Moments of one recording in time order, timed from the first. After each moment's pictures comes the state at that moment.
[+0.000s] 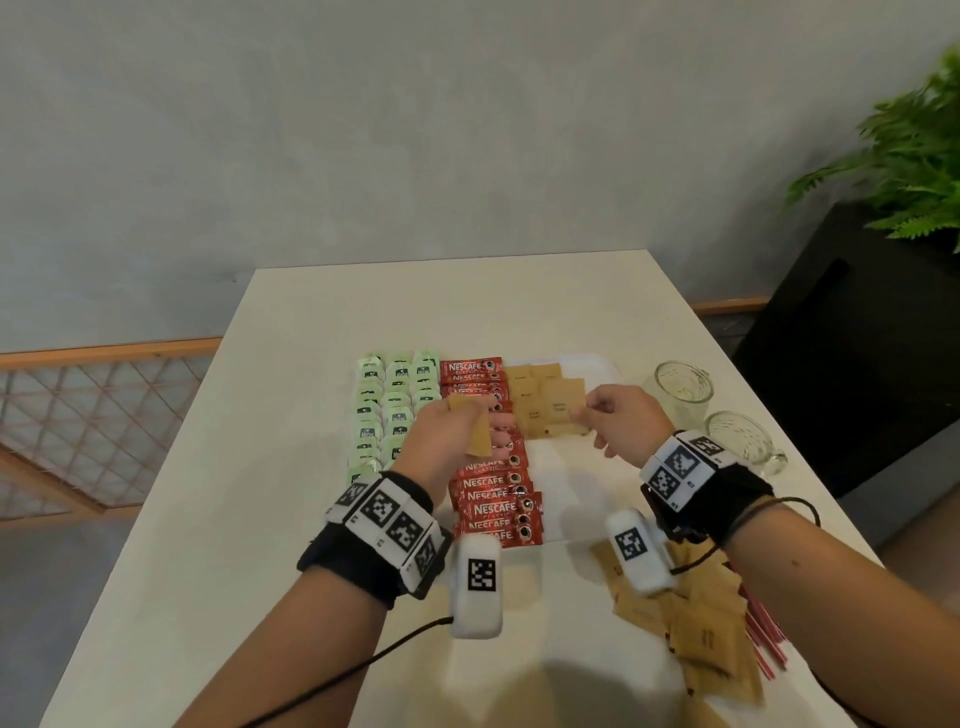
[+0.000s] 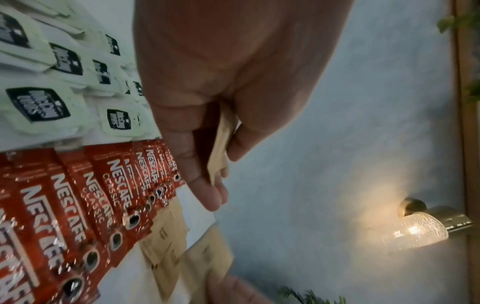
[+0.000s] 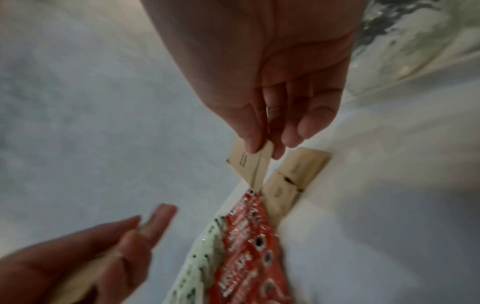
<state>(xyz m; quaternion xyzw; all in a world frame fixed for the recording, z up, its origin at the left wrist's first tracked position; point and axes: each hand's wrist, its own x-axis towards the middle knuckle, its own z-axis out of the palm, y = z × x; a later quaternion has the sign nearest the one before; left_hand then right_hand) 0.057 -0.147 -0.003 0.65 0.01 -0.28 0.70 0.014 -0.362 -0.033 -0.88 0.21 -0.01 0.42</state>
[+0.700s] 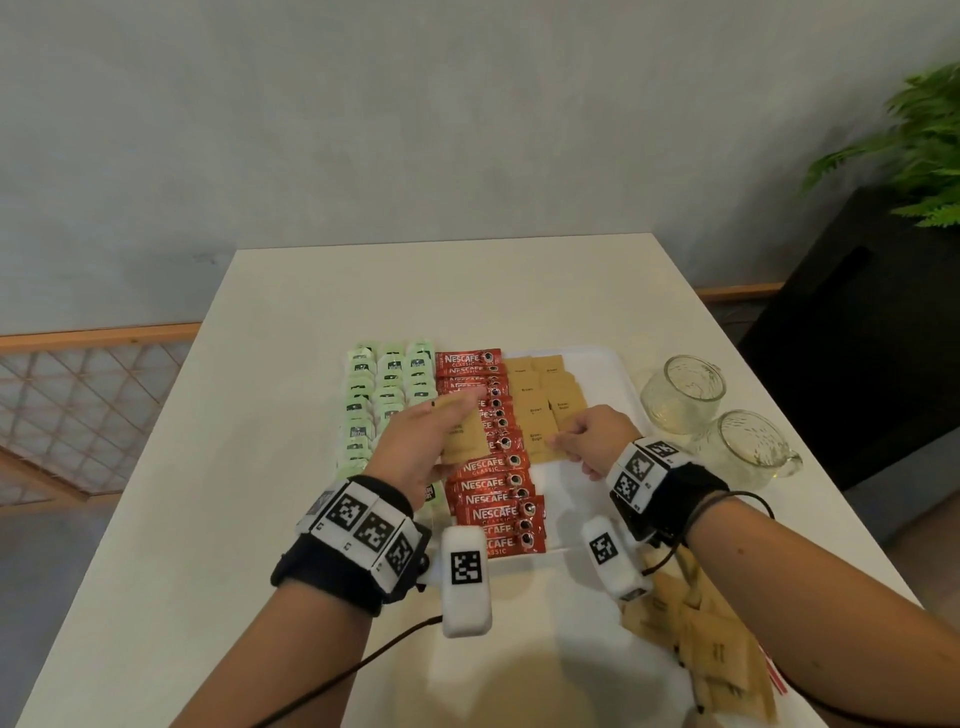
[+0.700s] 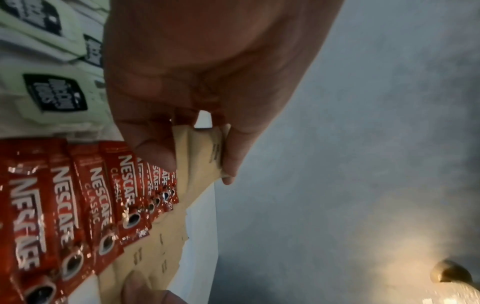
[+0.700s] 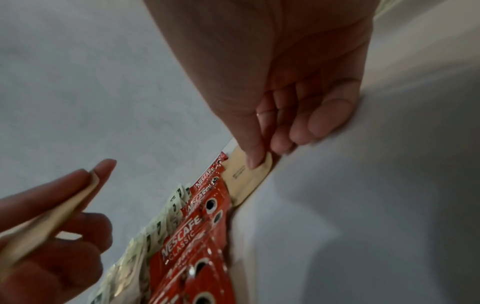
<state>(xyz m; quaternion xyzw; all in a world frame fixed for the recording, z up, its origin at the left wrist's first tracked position) 0.079 -0.133 -0.022 0.66 0.08 -0.29 0.69 0.039 -0.349 -0.073 -0.87 0.28 0.11 0.38</state>
